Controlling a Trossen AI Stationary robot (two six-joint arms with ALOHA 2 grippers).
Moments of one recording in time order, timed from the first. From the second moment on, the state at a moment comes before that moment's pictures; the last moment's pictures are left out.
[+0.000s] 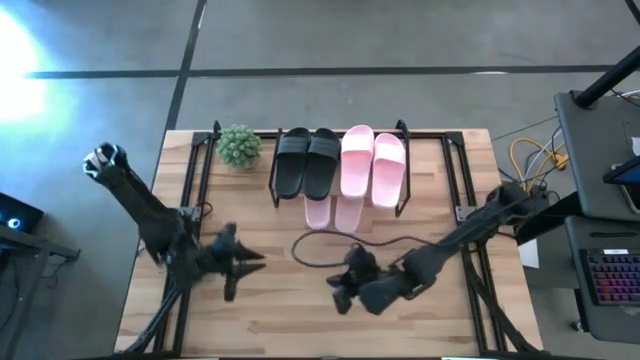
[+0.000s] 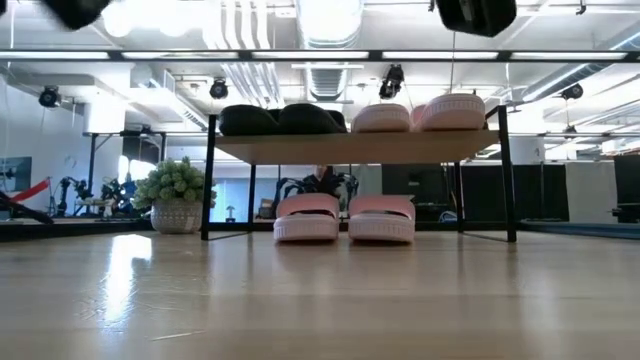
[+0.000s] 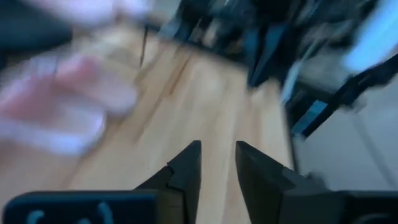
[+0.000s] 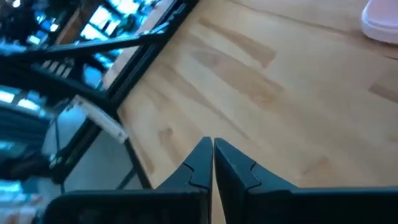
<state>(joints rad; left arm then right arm) -0.83 1.03 0.77 -0.28 -0.82 -0.83 0.55 1.77 1.36 -0.29 0.56 1.25</state>
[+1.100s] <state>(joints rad) -0.07 0.43 0.42 -0.04 -0.24 -0.49 -0.05 0.62 0.43 0.05 0.03 0.73</state>
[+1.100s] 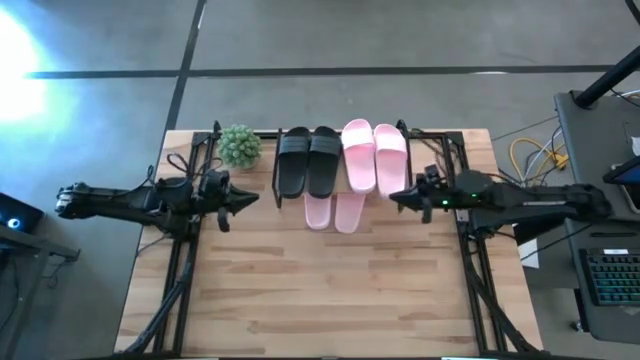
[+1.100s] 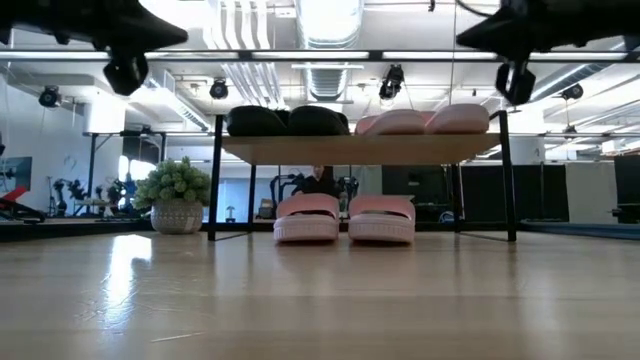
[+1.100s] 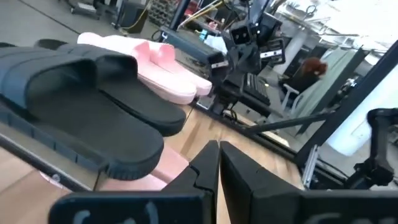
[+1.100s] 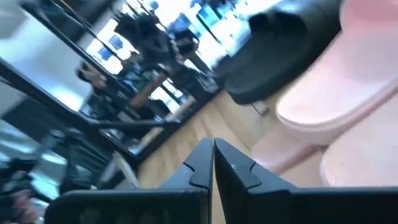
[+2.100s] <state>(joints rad) -0.07 0.03 0.28 -0.42 -0.66 -0.54 -0.05 0.01 0.11 -0.22 0.15 0.69</state>
